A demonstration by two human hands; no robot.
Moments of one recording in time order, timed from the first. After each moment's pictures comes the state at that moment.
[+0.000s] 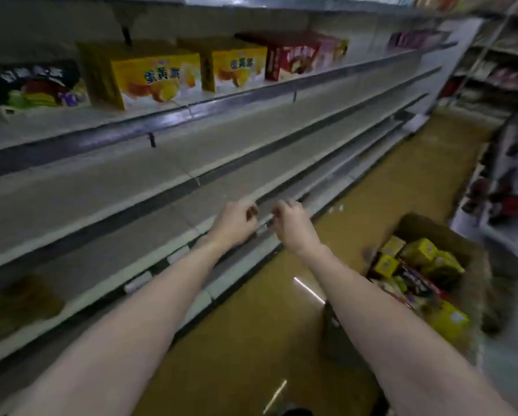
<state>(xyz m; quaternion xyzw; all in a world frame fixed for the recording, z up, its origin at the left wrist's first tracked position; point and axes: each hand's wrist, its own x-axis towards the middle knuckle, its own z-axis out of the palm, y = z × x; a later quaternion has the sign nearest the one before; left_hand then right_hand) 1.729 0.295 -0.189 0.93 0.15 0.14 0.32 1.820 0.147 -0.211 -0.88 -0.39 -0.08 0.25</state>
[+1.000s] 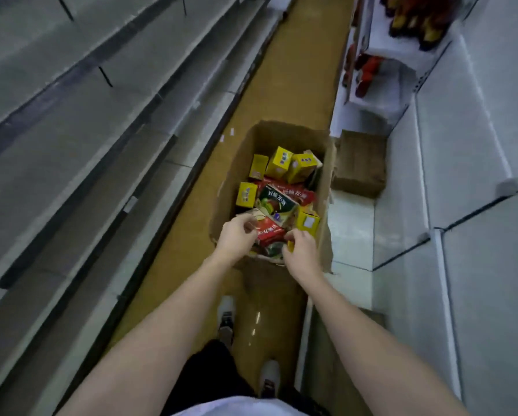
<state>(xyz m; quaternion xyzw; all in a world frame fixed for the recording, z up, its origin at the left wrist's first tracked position) 1.927 -0.136 -0.337 0.91 0.06 -0.10 0.39 1.898 -0.305 -0.372 -0.94 0.08 0.05 0.32</state>
